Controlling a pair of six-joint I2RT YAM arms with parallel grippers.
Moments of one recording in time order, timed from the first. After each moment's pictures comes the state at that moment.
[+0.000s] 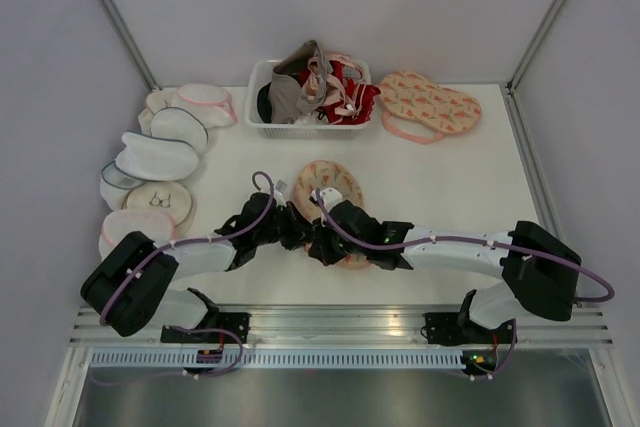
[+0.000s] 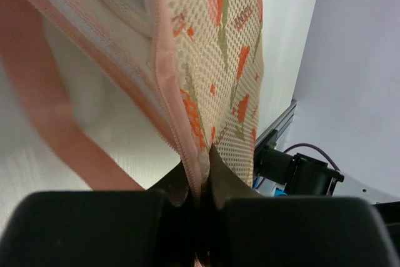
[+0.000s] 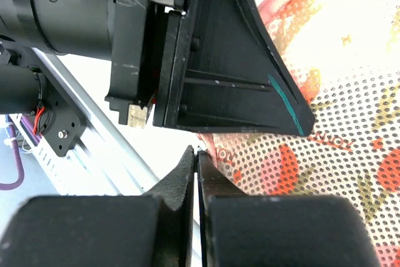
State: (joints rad) left arm -0.64 1.35 0.39 0.41 0.35 -1.14; right arm 1.09 1.47 0.80 0.01 -0.03 0.58
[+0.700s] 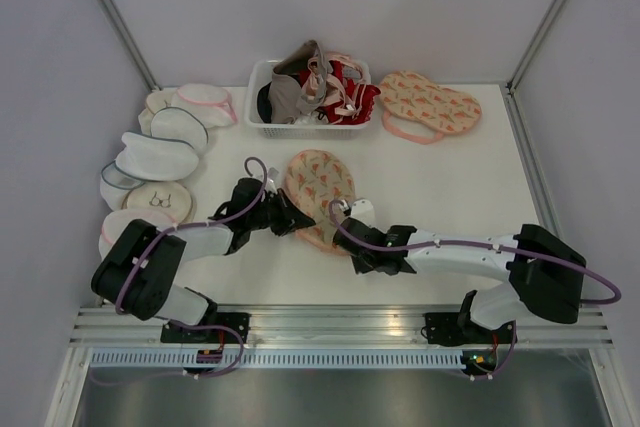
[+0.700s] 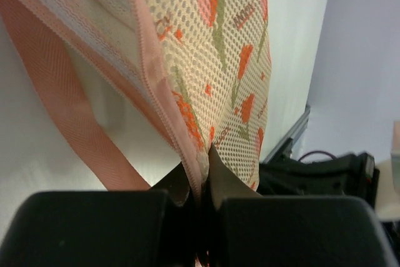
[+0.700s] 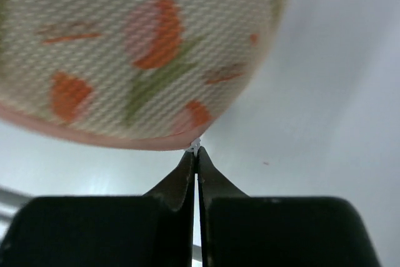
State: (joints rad) left arm -0.46 1.44 0.44 0.39 0.46 -0.97; right arm 1.11 1.43 0.78 -0.45 0.32 0.71
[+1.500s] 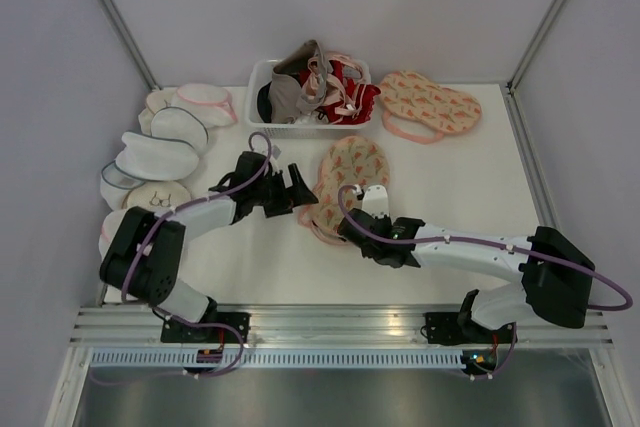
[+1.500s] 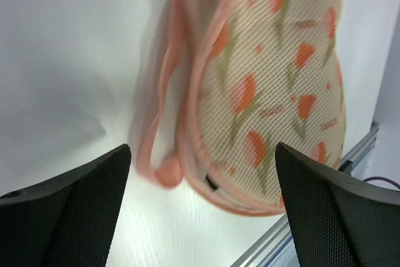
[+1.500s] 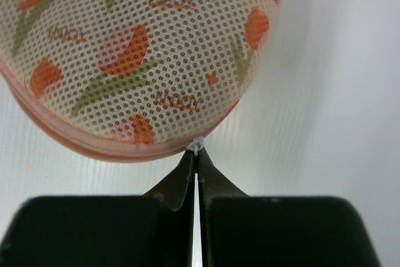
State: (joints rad) left arm -0.40 1.60 0.80 0.06 0.44 -0.65; right arm 1.08 1.39 0.83 -0.59 0.60 0.79
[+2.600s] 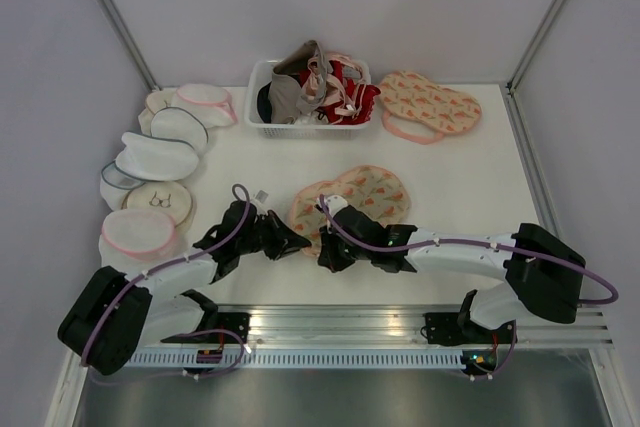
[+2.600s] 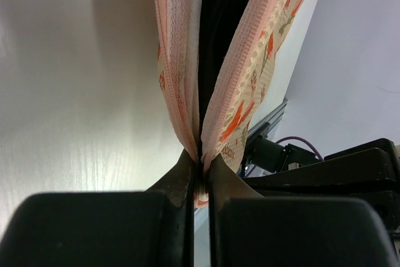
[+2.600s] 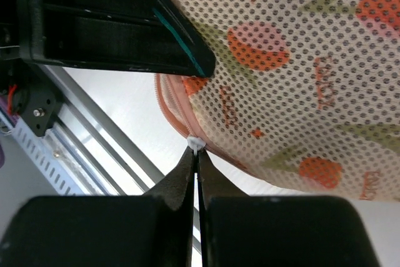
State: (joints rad) left arm -0.54 1.12 0.28 0.24 0.42 -1.17; right arm 1.09 1.44 0.76 -0.07 -0.04 0.60
